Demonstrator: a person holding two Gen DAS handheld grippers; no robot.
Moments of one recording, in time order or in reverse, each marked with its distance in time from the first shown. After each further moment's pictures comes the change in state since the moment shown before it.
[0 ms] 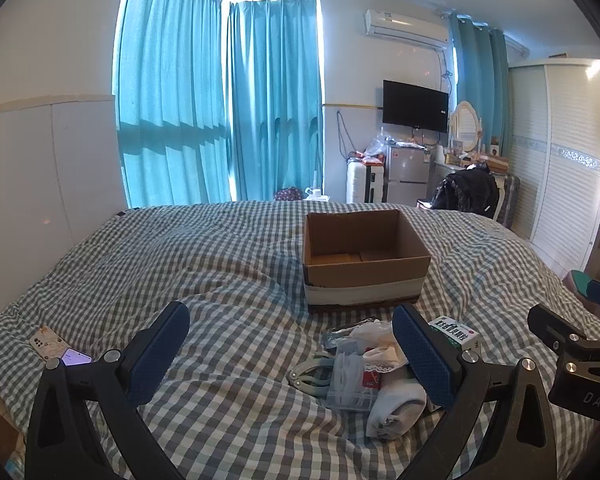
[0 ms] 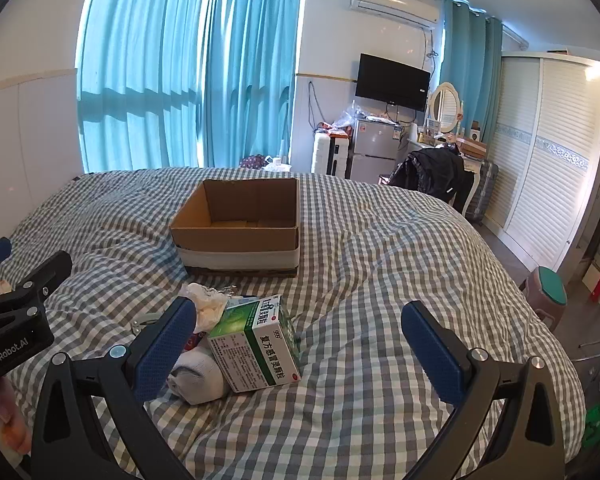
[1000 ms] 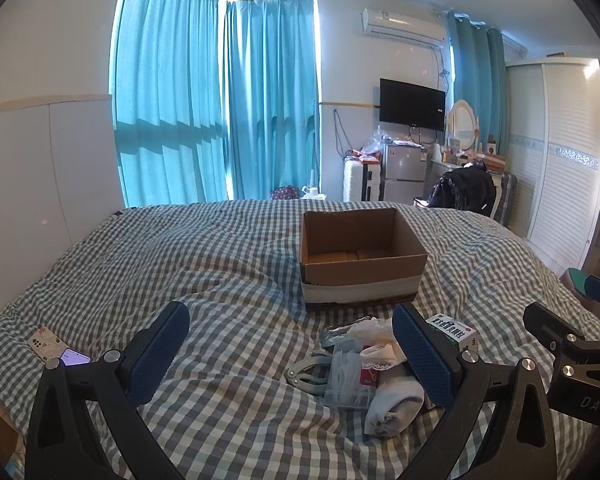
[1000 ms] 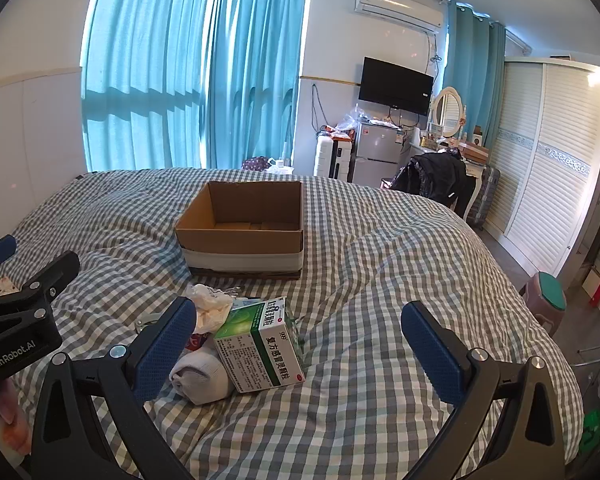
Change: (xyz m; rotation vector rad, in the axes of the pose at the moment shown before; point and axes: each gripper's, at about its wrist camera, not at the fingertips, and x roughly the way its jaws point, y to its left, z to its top) left arm -0.002 -0.002 0.000 0.004 0.009 -0.008; right arm -0.006 0.008 0.004 -0.019 -0.009 0.002
